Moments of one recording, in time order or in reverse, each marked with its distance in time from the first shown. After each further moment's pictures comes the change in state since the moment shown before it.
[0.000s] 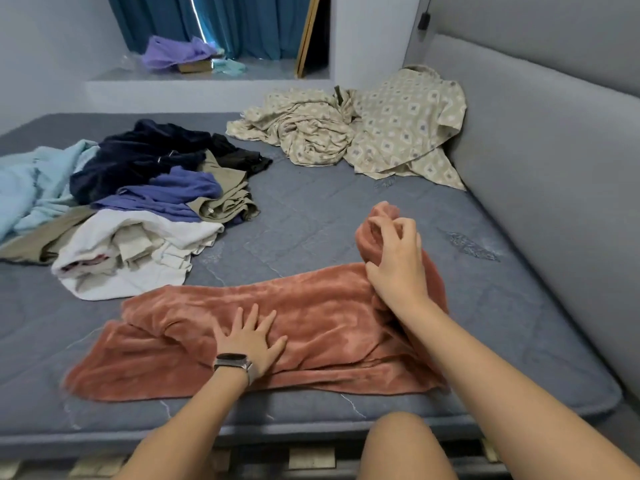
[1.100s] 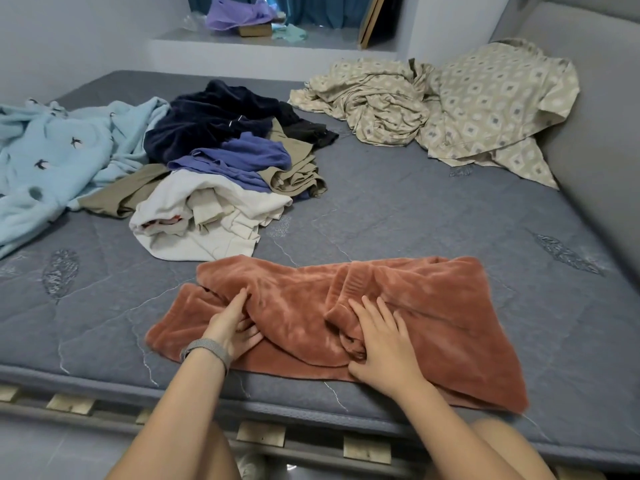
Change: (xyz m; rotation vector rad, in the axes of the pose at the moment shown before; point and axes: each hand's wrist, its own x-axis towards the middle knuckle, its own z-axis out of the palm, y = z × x) left_hand -0.012 -0.136 -0.017 -2.080 -0.131 -0.804; right_hand -0.115 -0.053 0.136 -0.222 -0.669 -0.198
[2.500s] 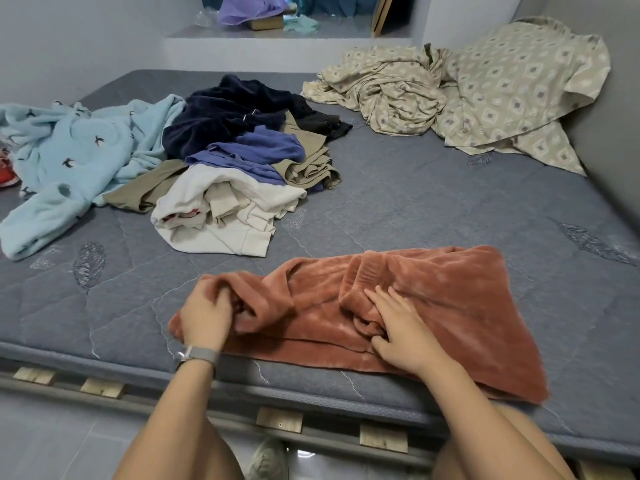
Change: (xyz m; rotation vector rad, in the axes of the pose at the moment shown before) left_hand -0.018 0.017 -0.047 0.850 0.524 0.776; right_hand 0.009 0.008 -0.014 0.201 -0.082 -0.064
